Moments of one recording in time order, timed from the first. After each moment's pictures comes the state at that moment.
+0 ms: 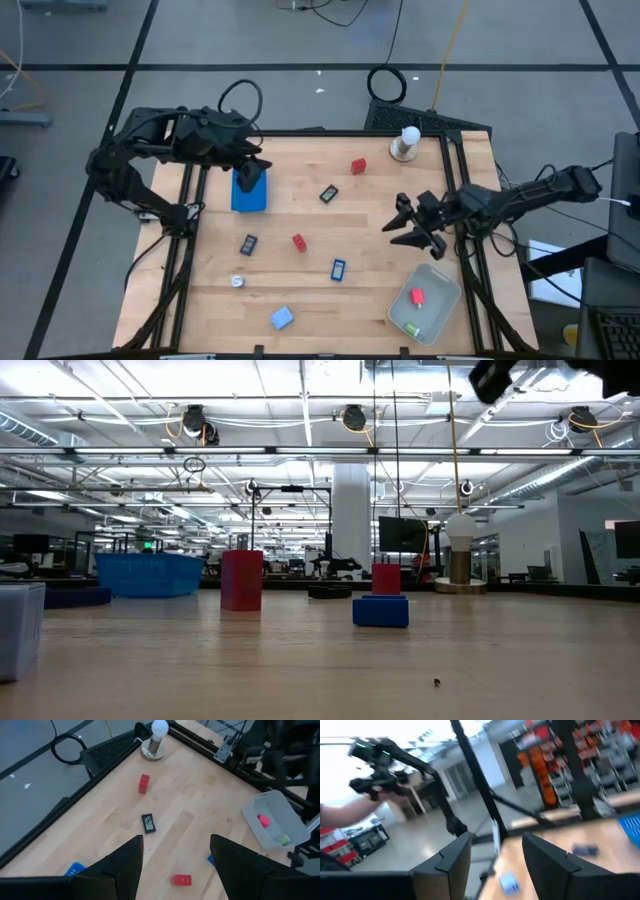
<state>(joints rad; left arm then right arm) 0.01 1.47 2.14 -1.43 -0.26 -0.55 0.18 0.78 0.44 0.47 -0.21 0.46</state>
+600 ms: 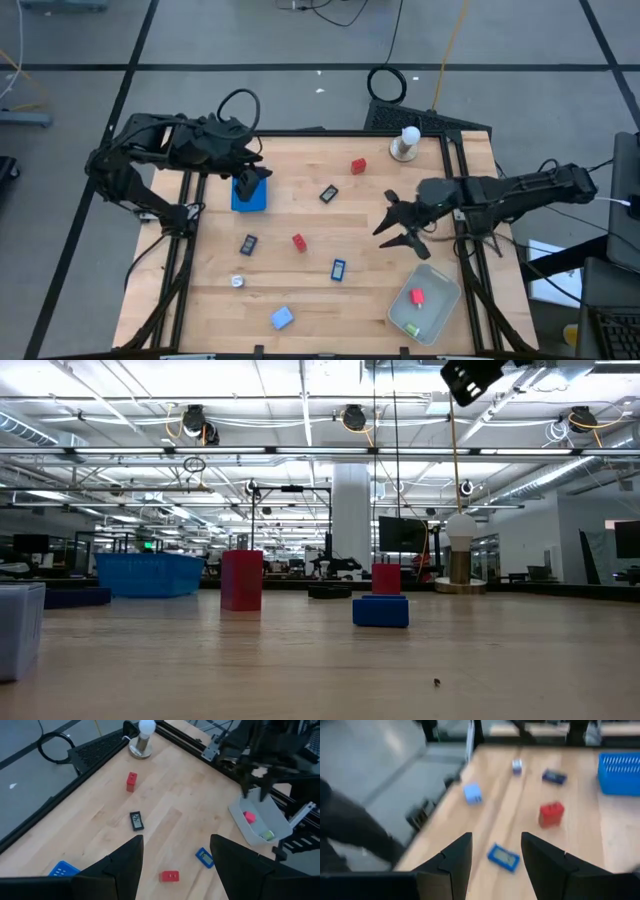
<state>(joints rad) -0.07 1.47 2.14 -1.42 -0.27 -0.60 0.12 1.01 0.86 -0.33 -0.31 0.03</state>
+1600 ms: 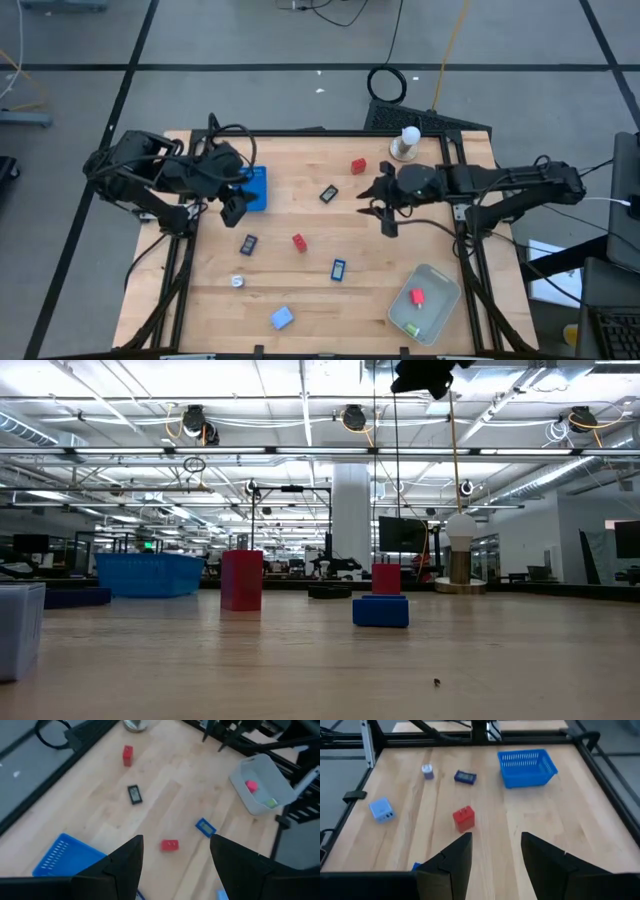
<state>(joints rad) -0.26 1.47 2.14 -1.57 -0.36 -0.73 0.05 1.19 1.13 -0.48 0.05 0.07</state>
